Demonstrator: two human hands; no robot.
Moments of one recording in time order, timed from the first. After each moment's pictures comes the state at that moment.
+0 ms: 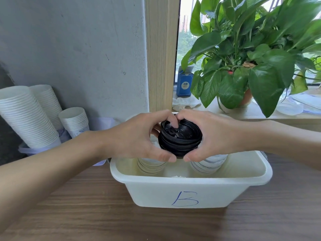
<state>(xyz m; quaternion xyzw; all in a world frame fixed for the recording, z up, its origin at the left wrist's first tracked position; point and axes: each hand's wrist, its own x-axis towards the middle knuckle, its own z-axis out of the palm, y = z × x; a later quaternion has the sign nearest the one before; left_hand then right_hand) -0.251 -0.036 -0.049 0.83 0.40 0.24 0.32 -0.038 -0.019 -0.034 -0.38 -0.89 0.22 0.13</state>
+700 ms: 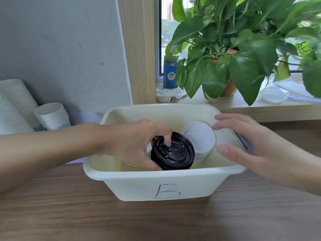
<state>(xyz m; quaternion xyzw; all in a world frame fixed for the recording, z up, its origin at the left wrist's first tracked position) -0.221 -0.021 -0.068 0.90 0.37 0.05 0.23 0.063 -0.074 -0.068 -0.50 -0.82 0.17 0.23</state>
